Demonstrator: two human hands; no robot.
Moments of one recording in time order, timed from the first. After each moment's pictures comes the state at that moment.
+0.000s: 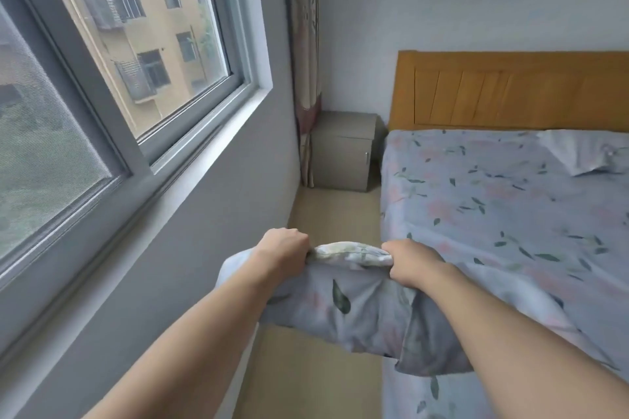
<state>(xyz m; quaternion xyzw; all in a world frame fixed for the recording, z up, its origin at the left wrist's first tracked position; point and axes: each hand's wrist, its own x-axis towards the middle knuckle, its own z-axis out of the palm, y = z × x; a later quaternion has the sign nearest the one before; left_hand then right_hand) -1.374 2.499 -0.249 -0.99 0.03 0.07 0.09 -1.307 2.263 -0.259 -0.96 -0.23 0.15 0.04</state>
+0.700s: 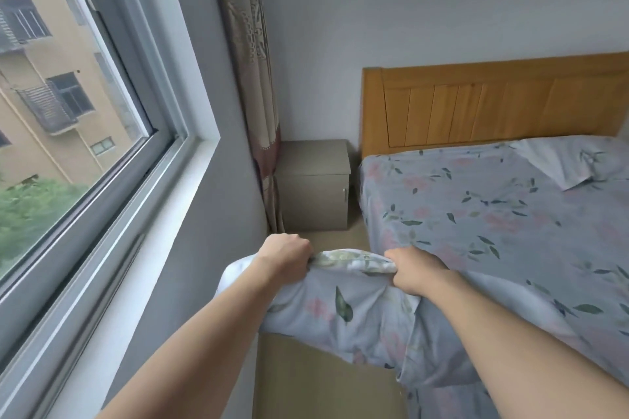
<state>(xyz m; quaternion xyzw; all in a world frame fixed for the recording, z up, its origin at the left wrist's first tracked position) -0.955 2.662 -0.247 -0.98 0.14 0.06 0.10 -0.939 2.411 -0.266 -0.98 -0.11 0.16 0.08</state>
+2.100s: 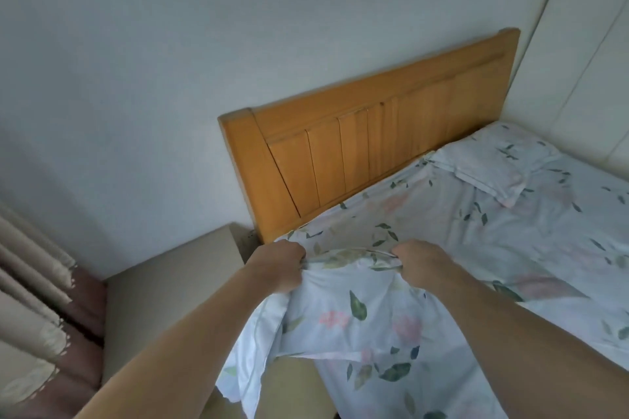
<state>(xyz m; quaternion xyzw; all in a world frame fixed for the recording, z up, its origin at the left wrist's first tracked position) -0.086 2.511 -0.286 -0.94 0.33 0.13 0.01 -0.175 2.249 -0.327 -0.98 0.15 0.15 0.06</state>
